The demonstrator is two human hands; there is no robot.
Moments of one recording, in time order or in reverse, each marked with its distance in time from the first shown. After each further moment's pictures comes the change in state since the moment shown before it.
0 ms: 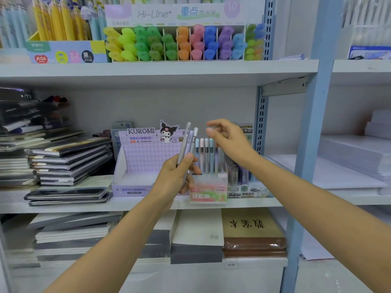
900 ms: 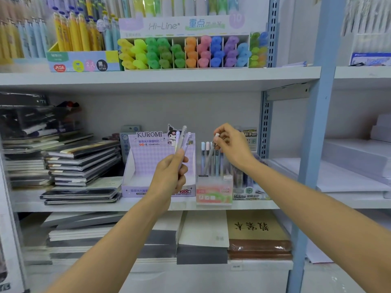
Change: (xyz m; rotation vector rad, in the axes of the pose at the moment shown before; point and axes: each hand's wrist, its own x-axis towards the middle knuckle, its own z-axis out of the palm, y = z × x) left_hand -0.009 0.012 -0.020 -0.089 0.120 -0.069; right_hand 0.007 0.007 0.014 -0.119 0.097 -0.004
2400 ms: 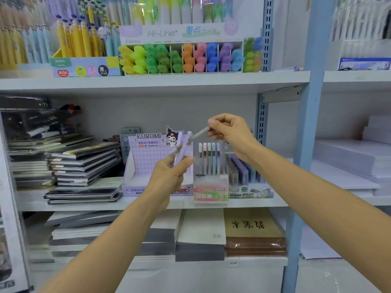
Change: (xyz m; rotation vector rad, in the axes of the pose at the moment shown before) left_hand -0.010 0.008 0.003 -0.054 -0.054 -0.005; right_hand 0.000 -0.045 -0.029 0.642 -0.085 0.128
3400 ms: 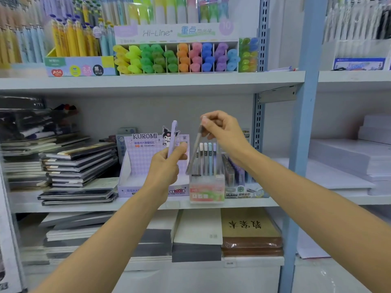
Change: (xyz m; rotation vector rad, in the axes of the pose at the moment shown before) left_hand 0.007 0.012 0.012 0.064 0.141 0.041; right_hand -0.010 -0.001 0.009 -0.172 0.006 -0.114
